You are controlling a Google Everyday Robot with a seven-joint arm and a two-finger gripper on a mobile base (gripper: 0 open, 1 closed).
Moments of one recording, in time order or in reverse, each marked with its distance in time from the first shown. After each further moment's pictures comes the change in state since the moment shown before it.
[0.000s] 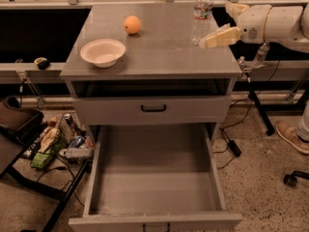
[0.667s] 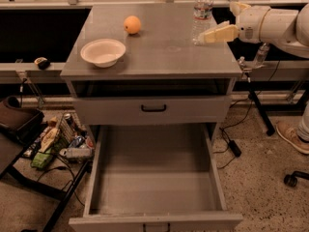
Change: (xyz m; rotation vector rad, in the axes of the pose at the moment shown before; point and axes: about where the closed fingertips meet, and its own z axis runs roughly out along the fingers) arm 0.007 -0.027 0.014 0.102 -0.033 0.038
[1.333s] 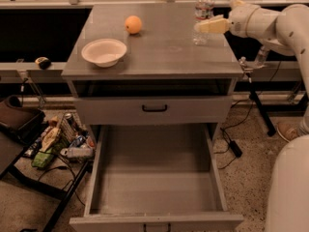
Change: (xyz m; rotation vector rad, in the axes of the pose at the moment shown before) arm 0.020 -0.074 0.045 0.148 -0.051 0.020
